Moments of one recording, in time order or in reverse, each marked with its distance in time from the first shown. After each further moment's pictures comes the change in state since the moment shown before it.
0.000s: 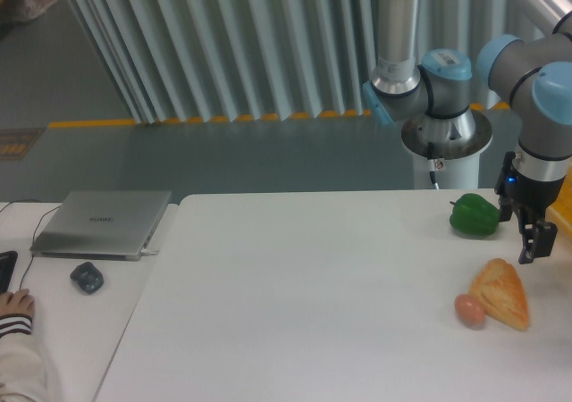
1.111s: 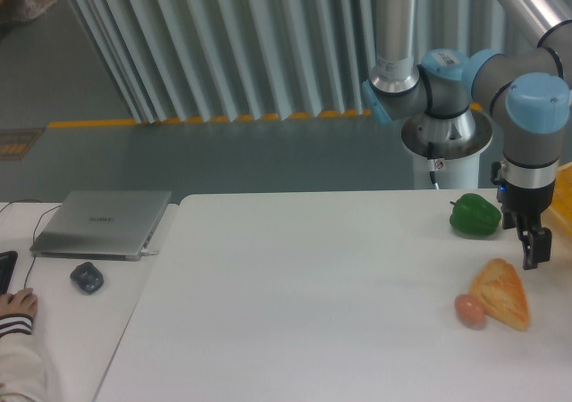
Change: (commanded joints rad) arm -0.037 0.006 -0.074 0.199 0.106 -0.052
